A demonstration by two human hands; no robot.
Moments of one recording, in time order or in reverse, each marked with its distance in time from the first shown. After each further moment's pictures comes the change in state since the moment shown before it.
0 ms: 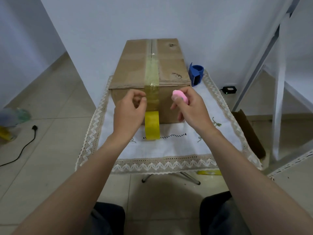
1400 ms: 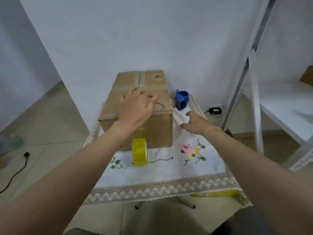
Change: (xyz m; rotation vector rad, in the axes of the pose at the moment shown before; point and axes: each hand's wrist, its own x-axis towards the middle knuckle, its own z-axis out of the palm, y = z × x) left_hand 0.081 0.078 0.029 0.606 -0.152 0.331; right_hand 0.074 0.025 -0.092 -0.801 -0.238 0.356
